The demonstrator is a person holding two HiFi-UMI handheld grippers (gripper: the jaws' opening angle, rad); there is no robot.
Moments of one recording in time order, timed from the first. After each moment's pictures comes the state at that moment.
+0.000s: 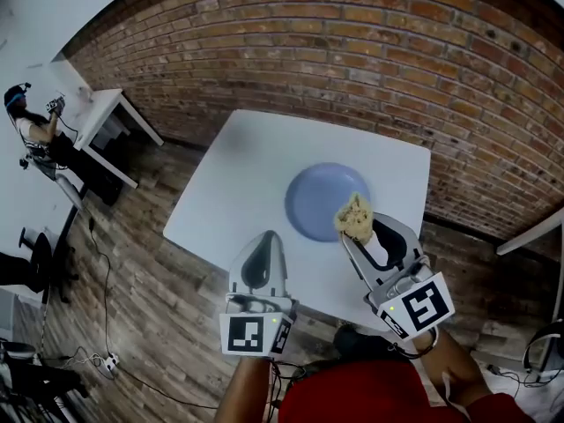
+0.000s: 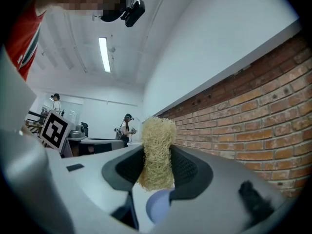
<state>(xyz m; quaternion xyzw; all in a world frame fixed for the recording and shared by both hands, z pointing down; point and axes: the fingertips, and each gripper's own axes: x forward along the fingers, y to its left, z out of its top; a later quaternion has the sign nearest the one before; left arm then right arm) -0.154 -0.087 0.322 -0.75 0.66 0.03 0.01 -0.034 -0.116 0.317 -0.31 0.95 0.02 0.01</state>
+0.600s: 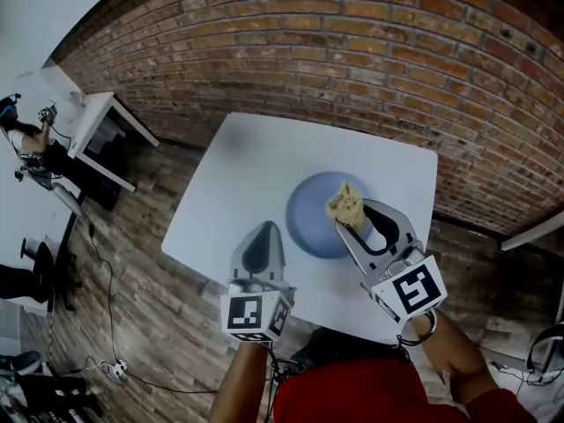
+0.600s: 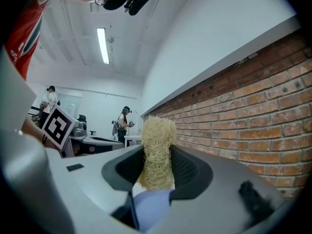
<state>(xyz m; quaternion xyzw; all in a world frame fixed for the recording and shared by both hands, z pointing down) -0.186 -0.172 0.366 -0.75 0.66 -0.02 -0.05 -0.063 -0.197 0.340 -0.32 0.95 0.03 -0.03</state>
